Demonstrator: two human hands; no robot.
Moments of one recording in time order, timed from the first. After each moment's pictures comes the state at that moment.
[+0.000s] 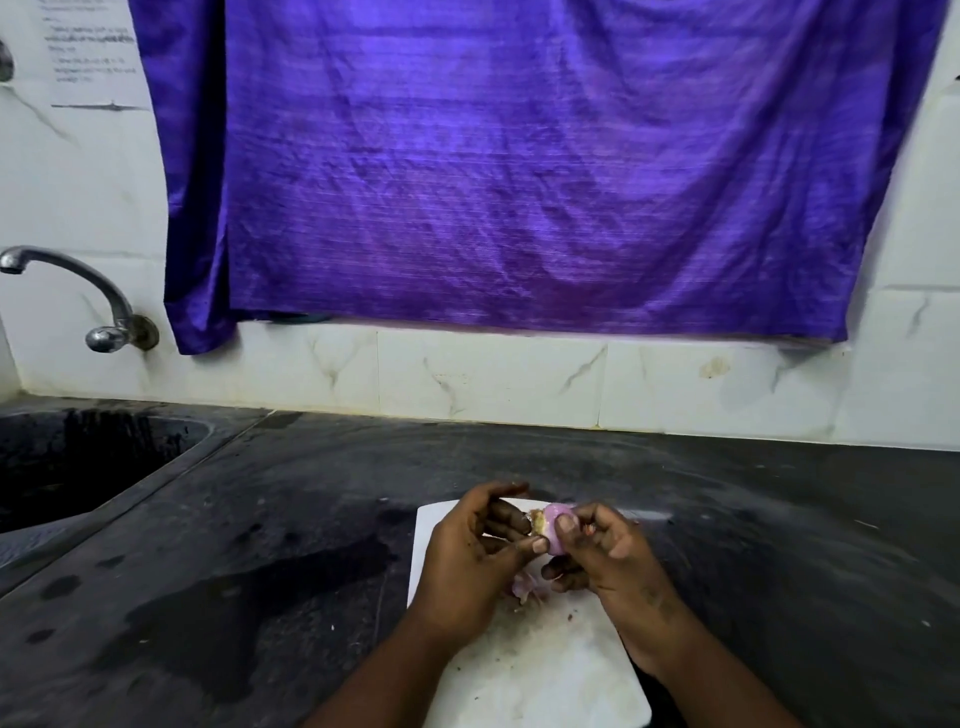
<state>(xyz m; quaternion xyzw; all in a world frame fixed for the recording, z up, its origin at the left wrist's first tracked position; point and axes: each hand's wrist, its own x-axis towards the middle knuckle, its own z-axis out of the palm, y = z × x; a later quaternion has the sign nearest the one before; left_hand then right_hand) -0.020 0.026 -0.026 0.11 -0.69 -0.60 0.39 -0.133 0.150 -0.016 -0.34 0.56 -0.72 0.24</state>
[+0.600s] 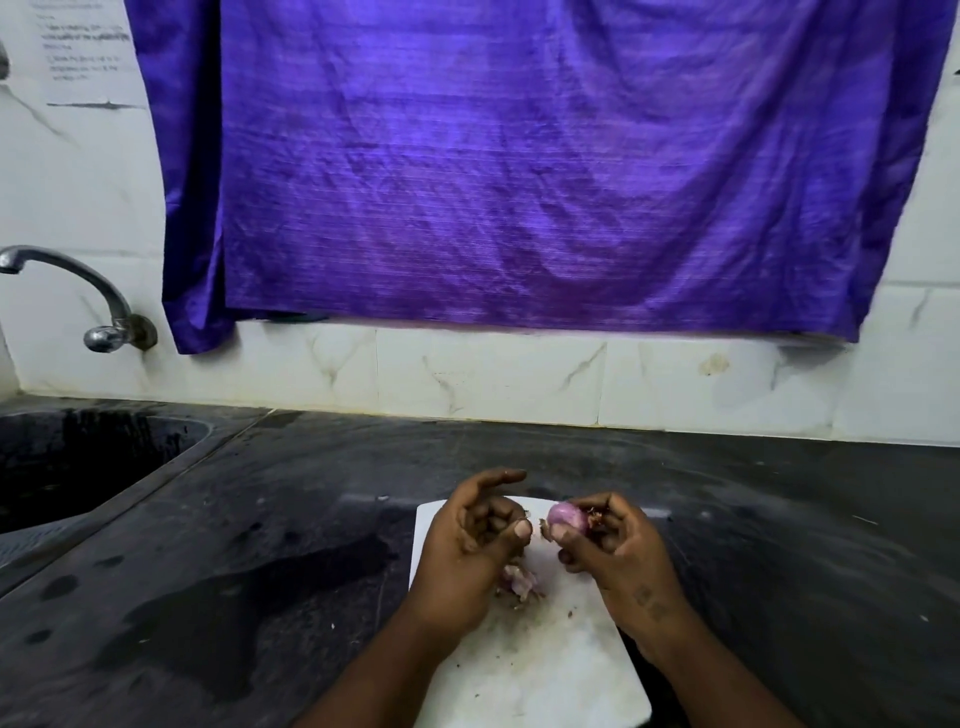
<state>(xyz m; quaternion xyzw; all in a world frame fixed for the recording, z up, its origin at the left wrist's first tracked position) -0.016 0.023 -0.027 0.08 -0.64 -0.66 0.38 -0.145 0.149 -0.024 -0.35 0.59 -0.72 0.13</state>
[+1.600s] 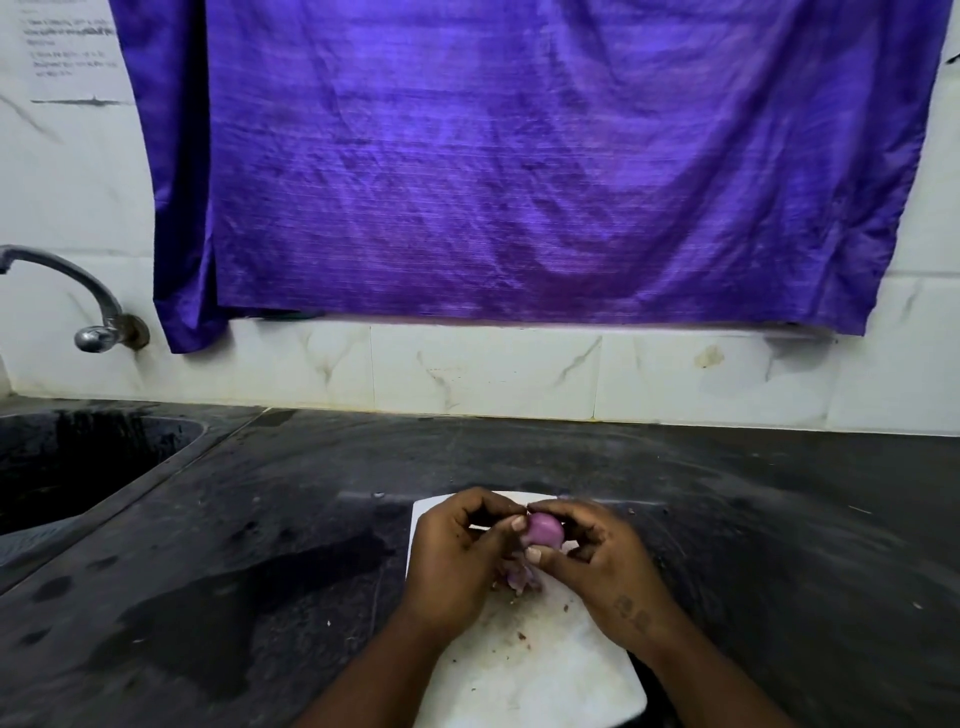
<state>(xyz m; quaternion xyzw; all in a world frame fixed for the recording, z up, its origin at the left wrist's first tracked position) -0.014 0.028 -0.020 0.11 -0.71 -0.56 0.41 -0.142 0.150 -0.030 -0.47 0.64 -0.60 0.09</state>
